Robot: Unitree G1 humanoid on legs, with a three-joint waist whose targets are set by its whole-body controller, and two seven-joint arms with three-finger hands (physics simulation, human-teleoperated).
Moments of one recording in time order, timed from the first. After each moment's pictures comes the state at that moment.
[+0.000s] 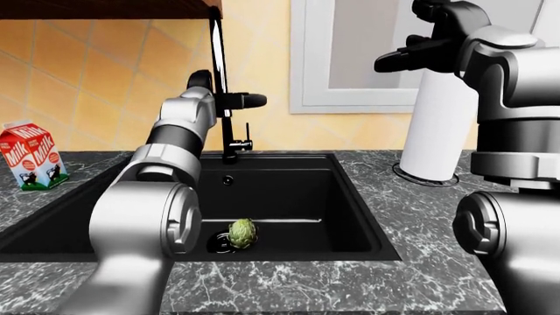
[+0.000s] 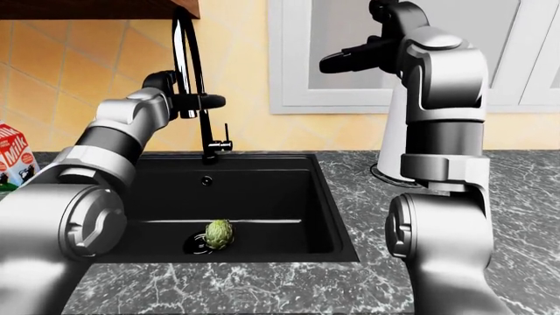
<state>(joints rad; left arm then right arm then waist) -1.44 0.26 0.19 1.32 -0.06 0.44 0.14 -1.27 -0.51 -0.16 0.51 -0.03 0.86 0.31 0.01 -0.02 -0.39</state>
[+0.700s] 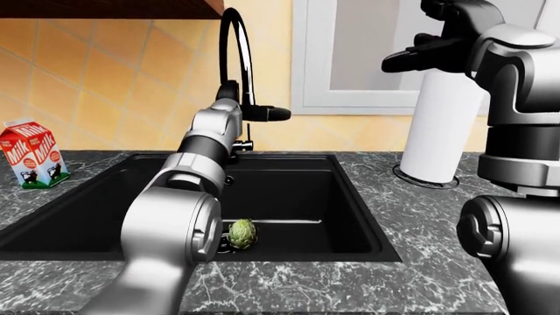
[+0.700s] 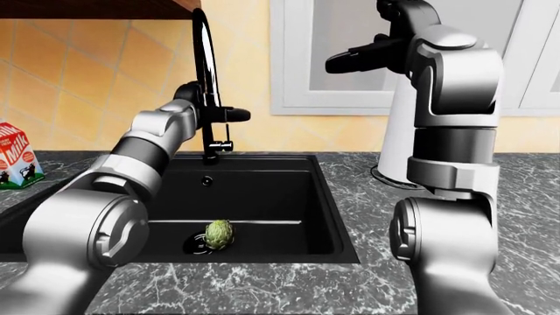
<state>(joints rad) -1.41 0.14 0.16 1.31 -0.06 0.42 0.14 -1.24 -0.53 -0.17 0.40 -0.04 0.93 0.32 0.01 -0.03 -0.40</state>
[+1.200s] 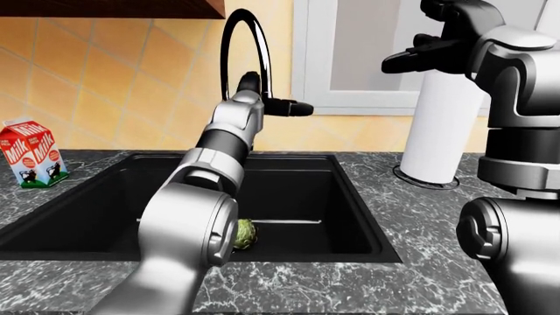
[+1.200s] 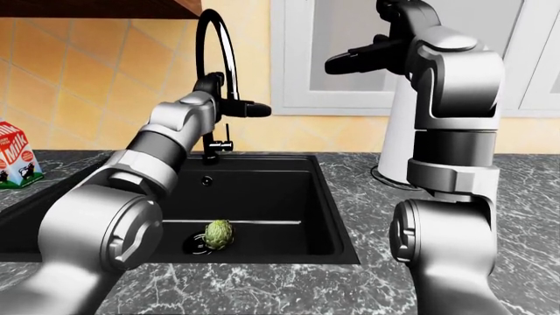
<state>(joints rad) -1.46 0.06 0.13 1.28 -0.07 0.45 0.17 -1.23 -0.53 -0.18 0.37 -0.02 0.94 0.32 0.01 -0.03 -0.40</state>
